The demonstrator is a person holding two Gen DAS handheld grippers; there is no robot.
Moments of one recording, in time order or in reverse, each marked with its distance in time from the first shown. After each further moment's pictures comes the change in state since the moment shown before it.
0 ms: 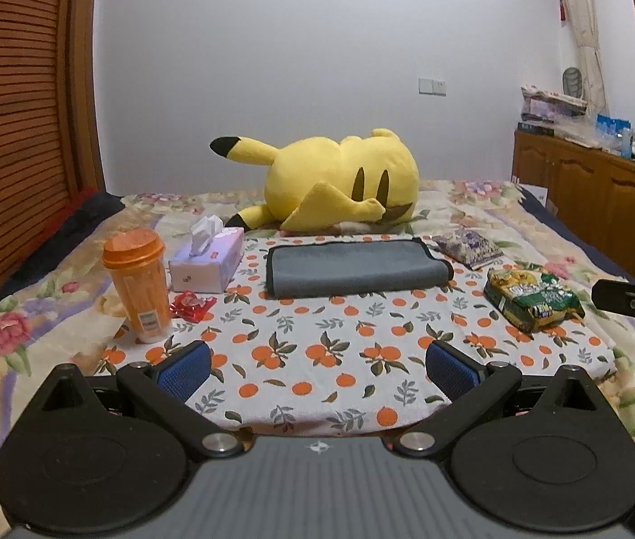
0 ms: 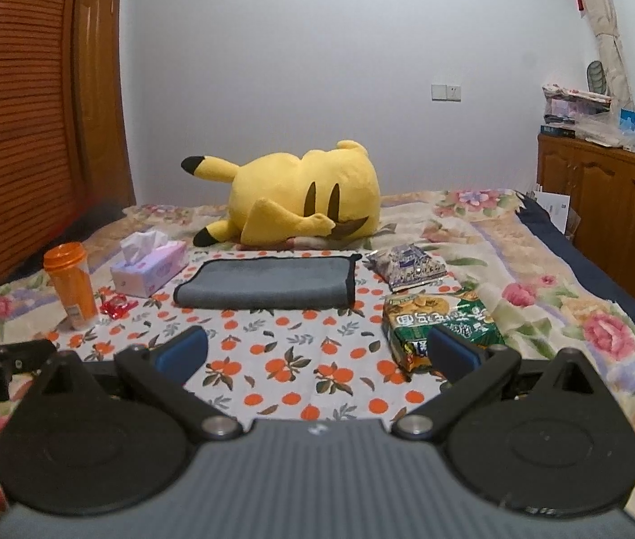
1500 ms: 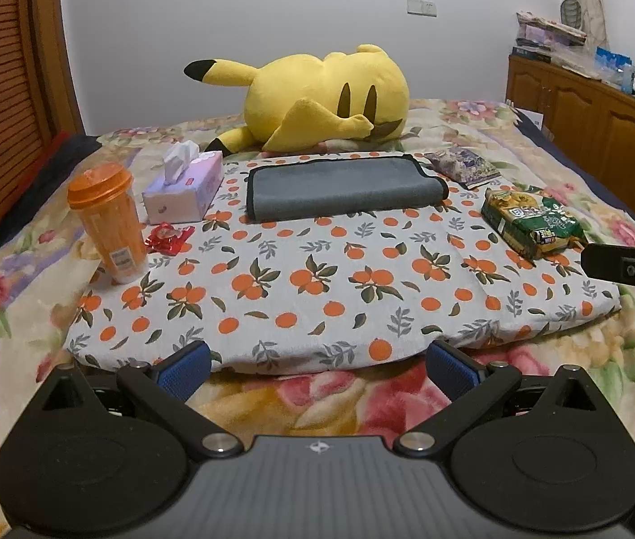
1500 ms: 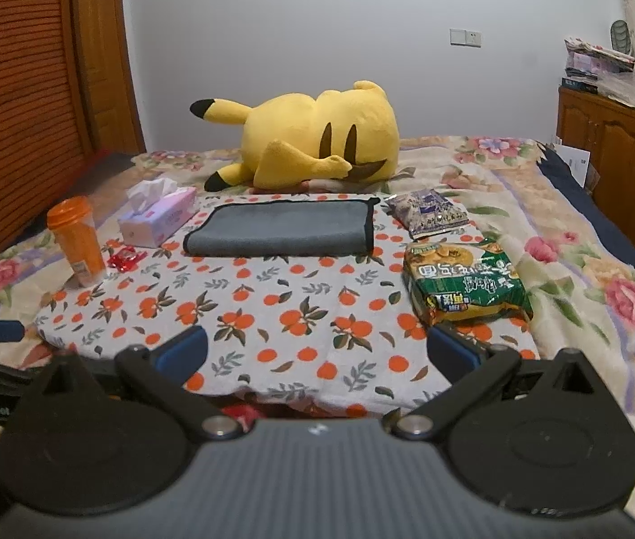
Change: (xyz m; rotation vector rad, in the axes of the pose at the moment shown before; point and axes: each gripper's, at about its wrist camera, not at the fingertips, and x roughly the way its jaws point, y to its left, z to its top) left arm 0.035 -0.009 -0.008 0.039 0.236 -0.027; right arm 0.023 0.009 0.002 -0.006 0.180 0.033
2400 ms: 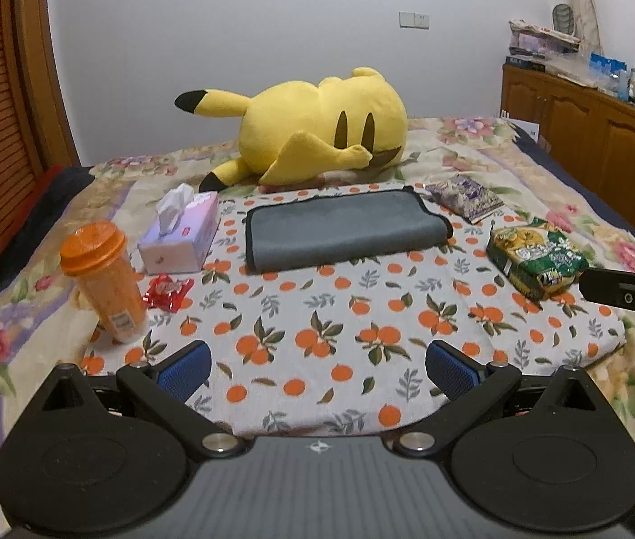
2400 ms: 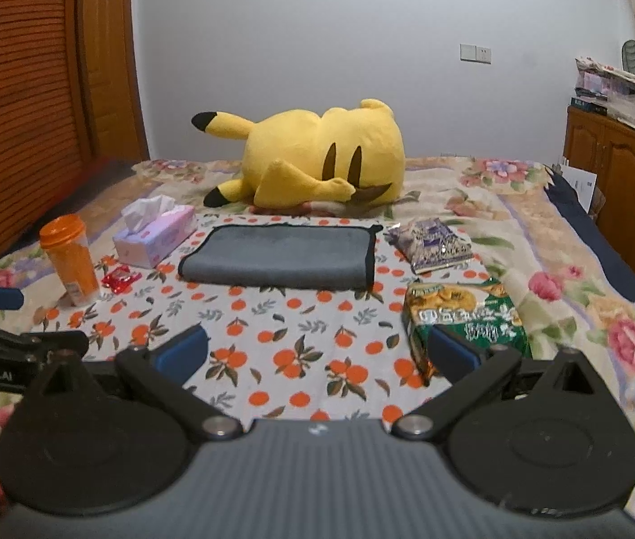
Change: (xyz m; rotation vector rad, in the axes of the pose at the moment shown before) left arm 0.010 0.005 0.051 0.039 -0.032 -0.003; right arm 0.013 -0.002 0.032 -0.035 -0.020 0.004
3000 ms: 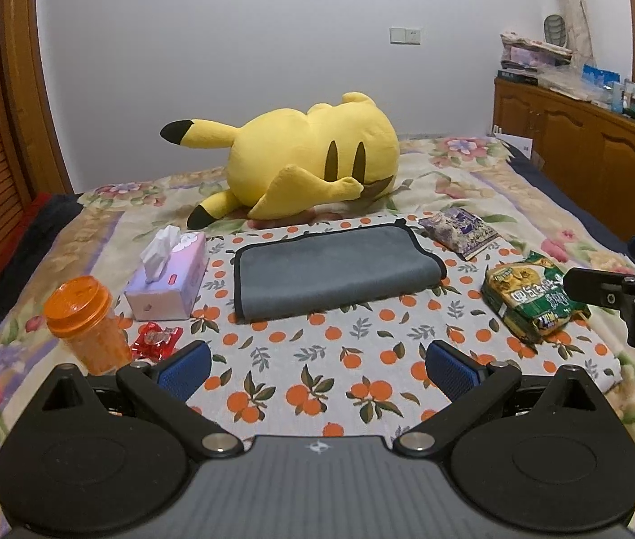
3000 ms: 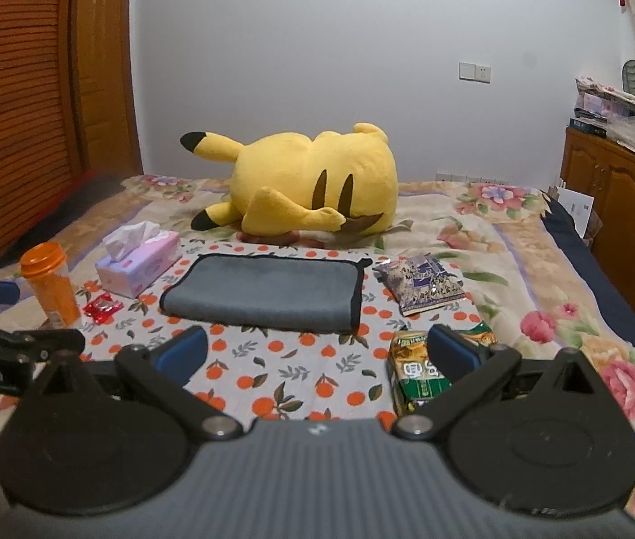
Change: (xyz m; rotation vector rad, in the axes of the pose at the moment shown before) left arm 0.007 -0.007 0.043 0.017 -0.045 -0.018; right arm 0.017 -0.012 0.037 -0.025 -0.037 -0.016
